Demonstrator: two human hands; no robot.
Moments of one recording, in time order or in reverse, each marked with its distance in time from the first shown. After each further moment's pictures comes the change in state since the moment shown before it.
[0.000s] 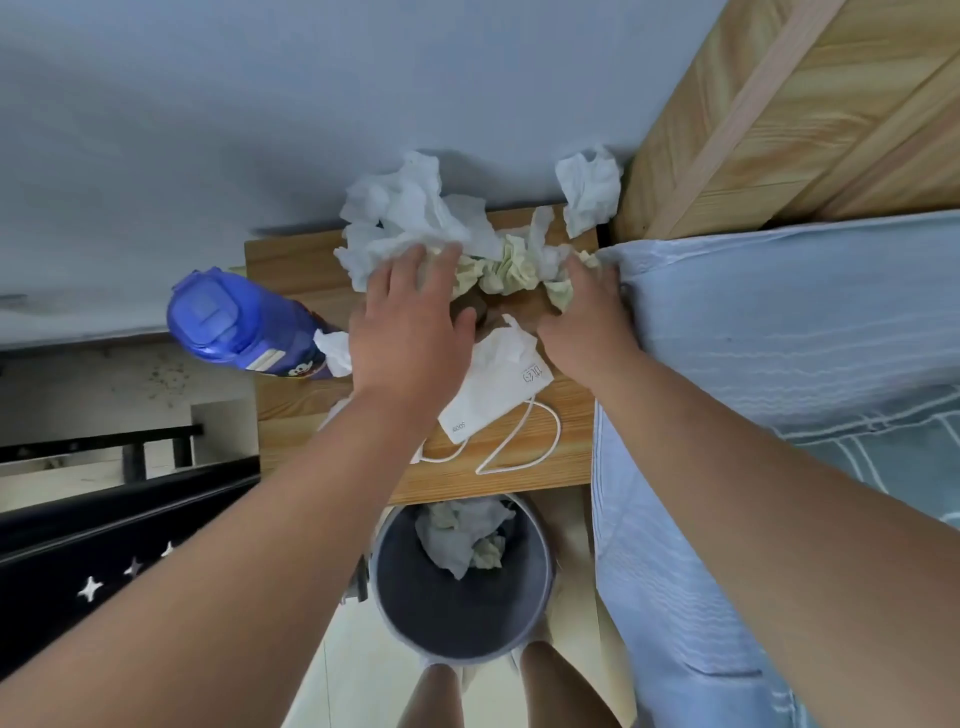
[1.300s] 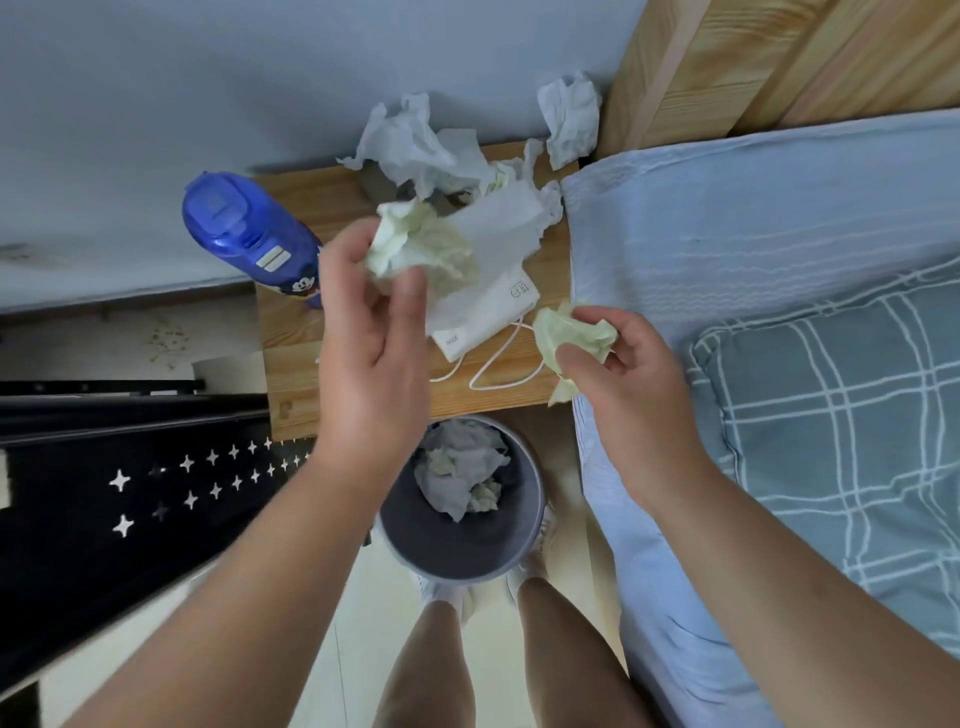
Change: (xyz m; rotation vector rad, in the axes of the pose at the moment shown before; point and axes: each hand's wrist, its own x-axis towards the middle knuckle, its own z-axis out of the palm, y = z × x) left_hand -0.132 -0.003 -0.040 -1.143 0.230 0.141; right_hand -0.179 0.044 -0.003 0.784 0.124 -0.056
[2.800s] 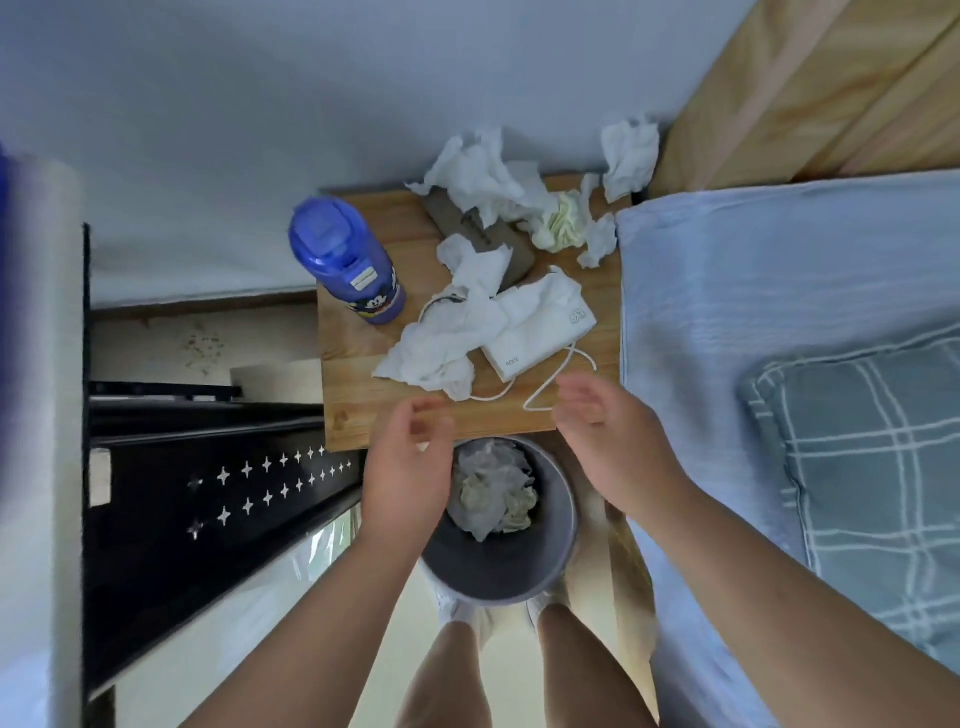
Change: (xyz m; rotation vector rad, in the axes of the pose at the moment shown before) left_hand -0.055 -0.074 -0.048 0.295 0.089 -0.655; right_hand 0.001 0.024 0.041 -0.557 -0.223 0.051
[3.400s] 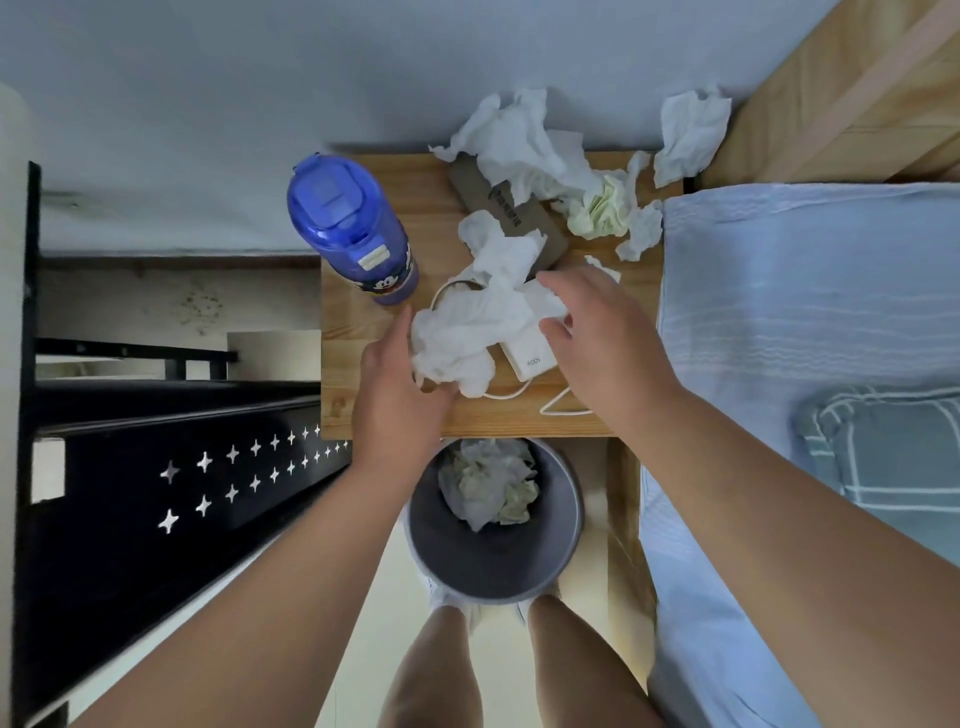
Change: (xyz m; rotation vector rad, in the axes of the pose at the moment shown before) left_hand 0.075 -0.010 0.010 0.147 0.019 0.090; right_hand 0.088 -0.054 0.008 -0.524 0.061 -0.437
